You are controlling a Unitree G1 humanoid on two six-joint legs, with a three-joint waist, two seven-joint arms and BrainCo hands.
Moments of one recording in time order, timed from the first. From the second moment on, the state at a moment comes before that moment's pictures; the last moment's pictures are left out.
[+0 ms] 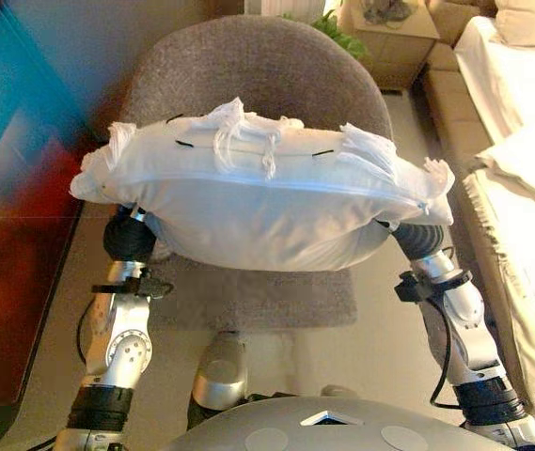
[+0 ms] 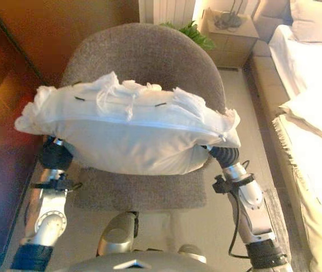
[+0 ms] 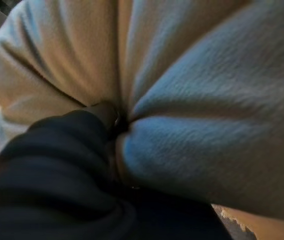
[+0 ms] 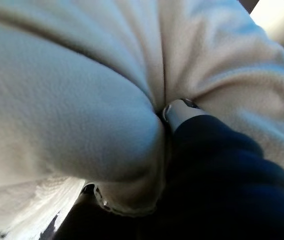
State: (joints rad) left arm 0.08 0.41 -0.03 -0.06 -0.97 -0.36 -0.25; right arm 0.08 -0.41 0.13 -0.19 0.52 -0.33 0.27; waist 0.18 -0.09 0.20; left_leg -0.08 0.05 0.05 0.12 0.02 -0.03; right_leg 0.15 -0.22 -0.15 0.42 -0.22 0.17
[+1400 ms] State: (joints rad) left arm -0.39 0.25 -0.26 0.59 -0.68 -0.18 0.23; right arm -0.46 -0.39 0.32 0.62 0.57 -0.05 -0.12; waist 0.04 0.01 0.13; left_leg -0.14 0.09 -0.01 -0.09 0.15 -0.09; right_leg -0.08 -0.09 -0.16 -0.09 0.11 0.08
